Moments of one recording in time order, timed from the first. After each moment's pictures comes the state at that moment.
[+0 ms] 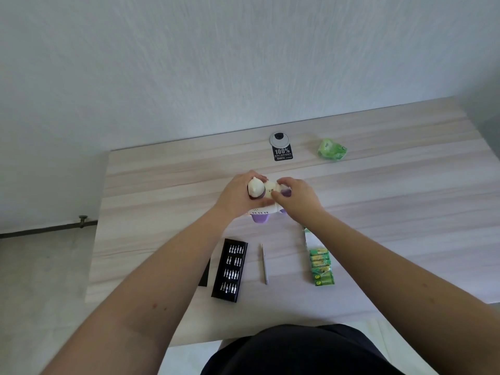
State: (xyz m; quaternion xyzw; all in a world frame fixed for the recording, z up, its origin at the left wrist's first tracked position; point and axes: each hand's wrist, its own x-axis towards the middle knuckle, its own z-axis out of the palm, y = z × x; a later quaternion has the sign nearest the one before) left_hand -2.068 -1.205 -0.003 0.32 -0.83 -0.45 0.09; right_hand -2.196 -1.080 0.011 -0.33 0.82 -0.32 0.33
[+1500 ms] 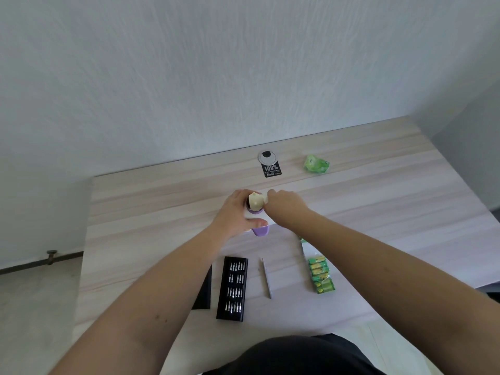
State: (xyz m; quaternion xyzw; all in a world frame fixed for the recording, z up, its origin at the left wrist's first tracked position) left_hand -2.051 -1.217 -0.018 0.28 -0.85 -0.43 0.06; right_hand -2.170 -1.111 0.052 -0.55 0.81 0.14 0.15
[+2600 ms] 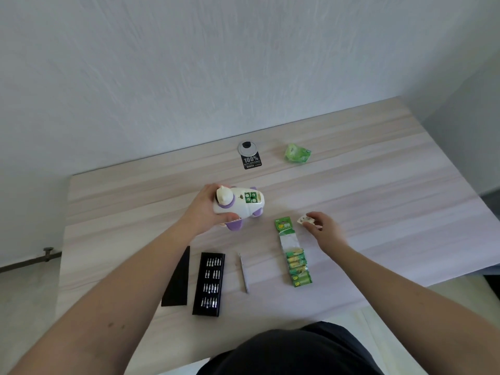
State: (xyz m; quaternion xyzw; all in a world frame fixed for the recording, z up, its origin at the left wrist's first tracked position) left_hand -2.055 -1.212 -0.007 0.32 -0.82 -0.48 0.06; right_hand -2.255 -0.948 -0.069 -0.19 0.85 -0.35 0.34
